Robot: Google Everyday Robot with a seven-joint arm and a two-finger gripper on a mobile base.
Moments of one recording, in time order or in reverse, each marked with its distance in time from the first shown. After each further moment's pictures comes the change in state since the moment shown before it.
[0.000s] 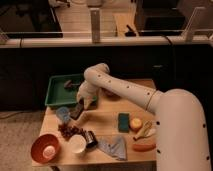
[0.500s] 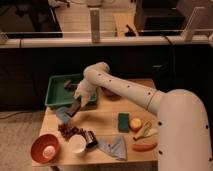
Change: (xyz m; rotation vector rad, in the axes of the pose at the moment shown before) arm -0.009 -0.019 -0.008 0.060 -0.010 0.077
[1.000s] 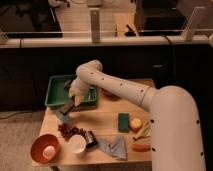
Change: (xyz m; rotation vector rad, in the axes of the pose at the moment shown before) arm -0.026 -0.030 0.012 -0.020 0.012 0.057
